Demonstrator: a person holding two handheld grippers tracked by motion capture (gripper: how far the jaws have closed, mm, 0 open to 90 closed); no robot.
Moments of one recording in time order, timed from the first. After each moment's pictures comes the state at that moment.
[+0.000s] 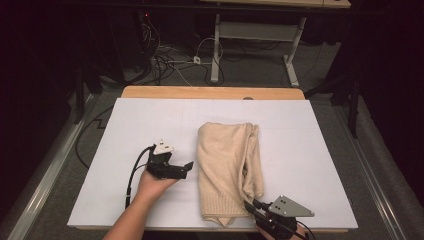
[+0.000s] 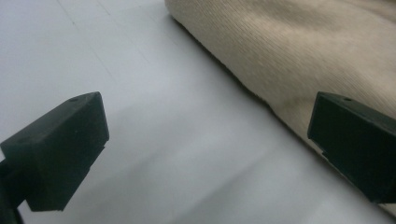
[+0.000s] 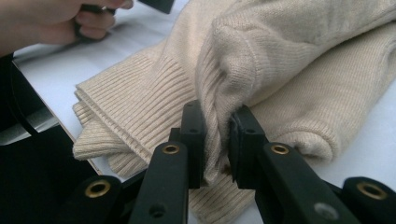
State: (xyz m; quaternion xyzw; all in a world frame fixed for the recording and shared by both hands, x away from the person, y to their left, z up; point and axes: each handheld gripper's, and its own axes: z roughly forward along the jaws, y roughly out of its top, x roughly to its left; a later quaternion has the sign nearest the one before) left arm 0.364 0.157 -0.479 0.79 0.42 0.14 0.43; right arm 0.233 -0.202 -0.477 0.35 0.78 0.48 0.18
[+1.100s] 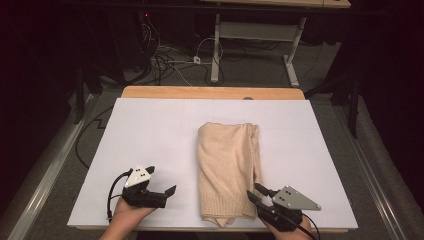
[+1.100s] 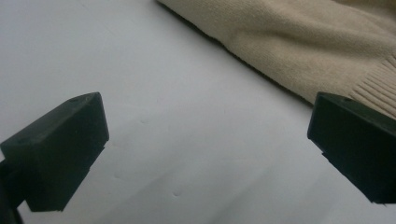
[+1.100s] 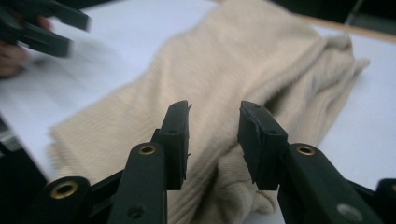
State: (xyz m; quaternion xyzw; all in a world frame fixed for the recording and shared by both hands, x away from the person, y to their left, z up) left arm 0.293 0.200 -0.477 0.79 0.39 0.15 0.46; right arm 0.244 -0.199 -0.441 0.35 0.77 0.47 0.24
